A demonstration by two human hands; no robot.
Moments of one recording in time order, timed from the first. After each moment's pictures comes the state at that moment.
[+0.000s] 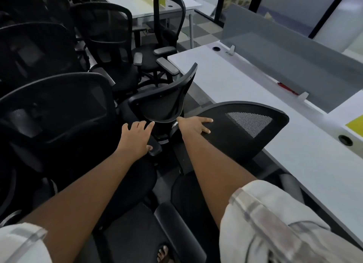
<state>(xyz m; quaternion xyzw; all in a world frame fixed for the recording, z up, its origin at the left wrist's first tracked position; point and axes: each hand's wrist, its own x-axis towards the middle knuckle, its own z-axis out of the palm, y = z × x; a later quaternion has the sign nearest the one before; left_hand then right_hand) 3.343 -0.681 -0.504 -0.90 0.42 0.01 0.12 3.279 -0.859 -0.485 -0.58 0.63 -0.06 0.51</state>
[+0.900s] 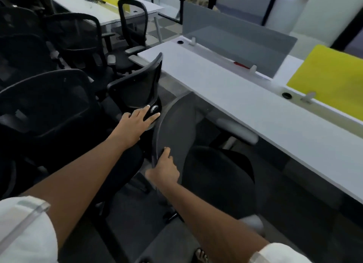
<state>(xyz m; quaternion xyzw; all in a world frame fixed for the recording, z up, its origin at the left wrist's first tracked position) 3.170 -0.612 -0.444 -0.78 0.58 -0.11 0.20 2.997 -0.622 -0.491 -0.76 0.49 0.06 0.43</state>
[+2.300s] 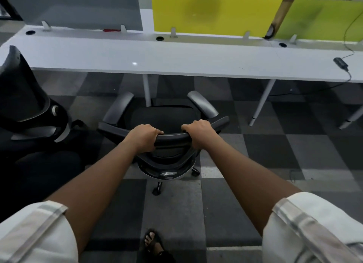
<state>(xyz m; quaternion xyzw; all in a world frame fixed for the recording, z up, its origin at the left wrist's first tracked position) 2.893 -0.513 -0.491 -0.50 0.85 0.09 0.11 2.659 -0.509 -0.493 -0.84 0.53 0.10 0.01</state>
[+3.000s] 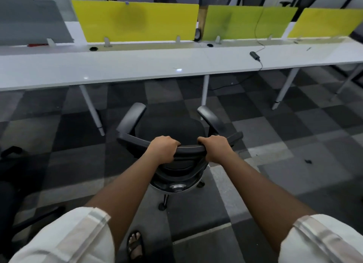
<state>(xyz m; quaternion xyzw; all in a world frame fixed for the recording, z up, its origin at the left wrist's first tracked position) 2.575 -0.390 -0.495 -0.36 0.92 0.08 0.09 2.363 -0.316 -0.495 -0.72 0.69 0.07 0.03</state>
